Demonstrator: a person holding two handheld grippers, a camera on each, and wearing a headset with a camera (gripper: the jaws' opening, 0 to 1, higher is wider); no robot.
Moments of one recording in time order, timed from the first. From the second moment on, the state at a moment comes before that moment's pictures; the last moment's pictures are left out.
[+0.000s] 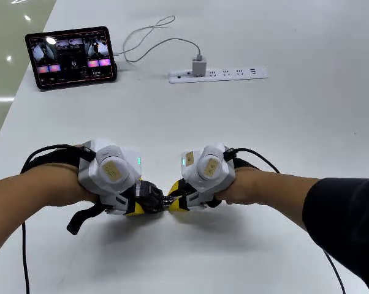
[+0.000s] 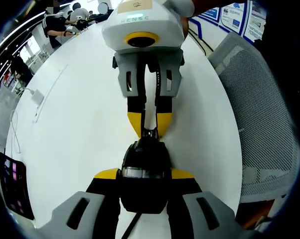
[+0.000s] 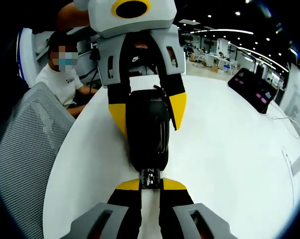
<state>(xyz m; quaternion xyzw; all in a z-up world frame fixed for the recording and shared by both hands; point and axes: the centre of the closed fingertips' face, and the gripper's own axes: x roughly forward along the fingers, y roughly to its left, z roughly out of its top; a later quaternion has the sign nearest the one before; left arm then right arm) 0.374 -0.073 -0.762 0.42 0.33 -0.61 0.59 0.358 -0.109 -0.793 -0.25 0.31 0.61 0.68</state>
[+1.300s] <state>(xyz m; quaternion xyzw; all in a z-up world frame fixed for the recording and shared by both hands) 0.375 -0.074 -0.762 0.42 0.33 -0.61 0.59 0.357 -0.132 -0.795 -0.26 0.32 0.61 0.68</state>
